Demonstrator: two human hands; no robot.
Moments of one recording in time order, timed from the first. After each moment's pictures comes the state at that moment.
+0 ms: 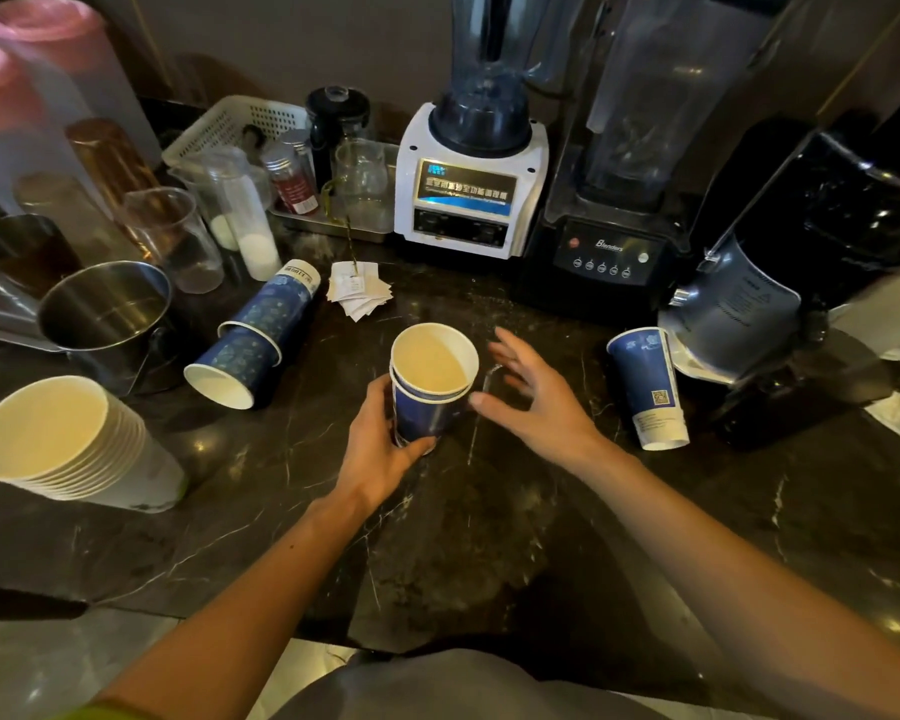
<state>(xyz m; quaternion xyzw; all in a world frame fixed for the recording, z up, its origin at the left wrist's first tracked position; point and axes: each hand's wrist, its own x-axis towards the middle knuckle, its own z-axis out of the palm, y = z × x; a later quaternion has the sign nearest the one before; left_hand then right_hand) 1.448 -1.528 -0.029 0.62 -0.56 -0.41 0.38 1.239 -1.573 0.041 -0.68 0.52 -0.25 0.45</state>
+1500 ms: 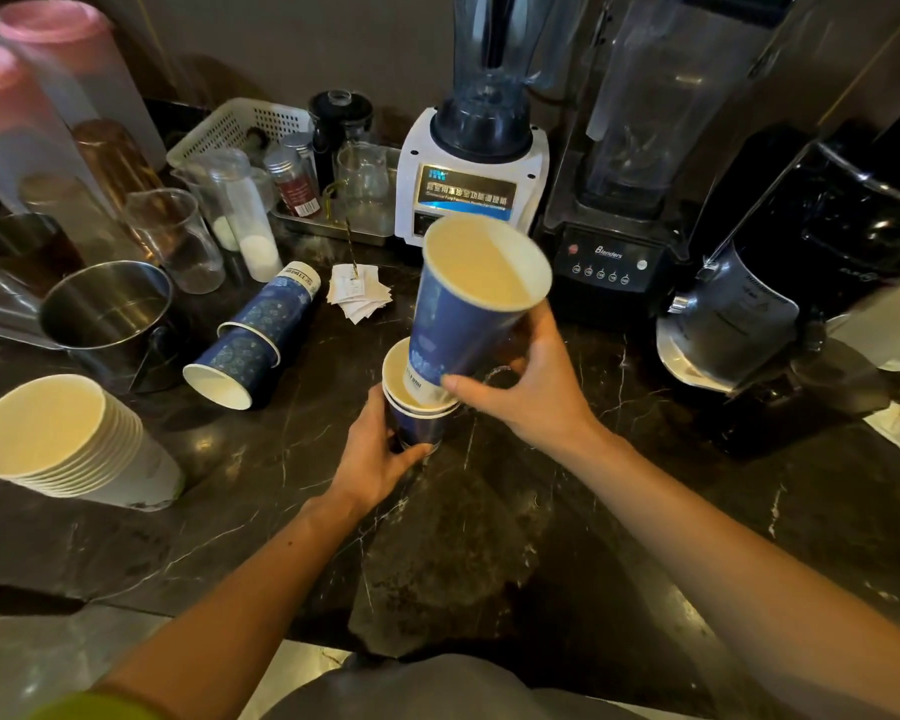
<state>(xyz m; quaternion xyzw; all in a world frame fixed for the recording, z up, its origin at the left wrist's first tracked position) 1.447 -1.529 -0.032 0.61 -0.58 -0.40 0.36 1.263 -1.567 0.095 -0.68 0.48 -0.37 0.41</state>
